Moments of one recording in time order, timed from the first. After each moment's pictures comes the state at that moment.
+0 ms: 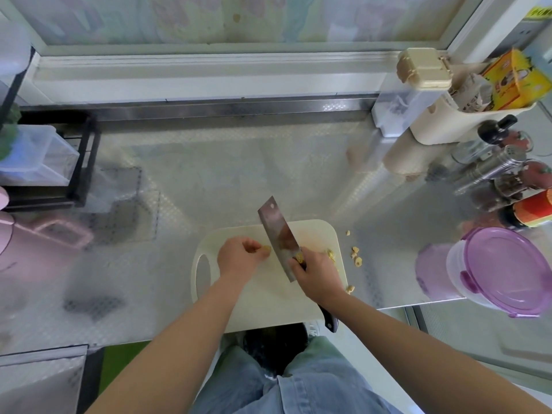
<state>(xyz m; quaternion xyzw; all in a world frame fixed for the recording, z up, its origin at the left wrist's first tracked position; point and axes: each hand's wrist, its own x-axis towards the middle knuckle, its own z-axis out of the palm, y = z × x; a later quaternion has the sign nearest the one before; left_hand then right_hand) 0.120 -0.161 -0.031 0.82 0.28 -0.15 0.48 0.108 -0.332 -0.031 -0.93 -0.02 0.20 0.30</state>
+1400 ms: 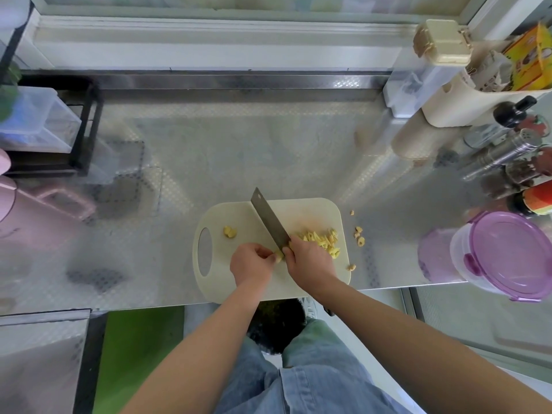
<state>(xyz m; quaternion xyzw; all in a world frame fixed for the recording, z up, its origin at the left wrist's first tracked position) 0.069 -0.194 -0.049 0.82 0.33 -0.18 0.44 0.088 -0.314 -0.027 -0.96 -0.09 0.23 0.16</state>
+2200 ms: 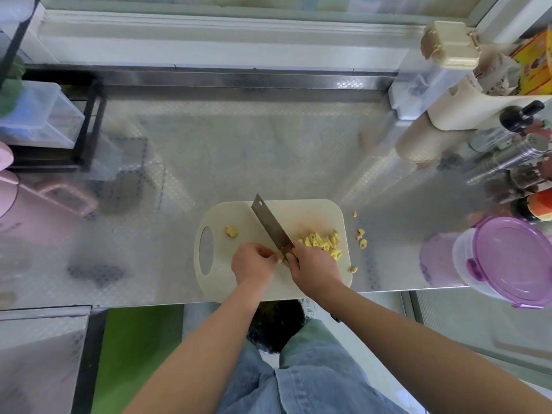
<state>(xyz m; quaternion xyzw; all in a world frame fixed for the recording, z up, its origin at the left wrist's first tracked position) 0.071 -0.193 -0.044 0.81 0.34 -0.19 0.45 0.082 -0.321 -0.029 -0.96 -0.10 0.23 0.15</state>
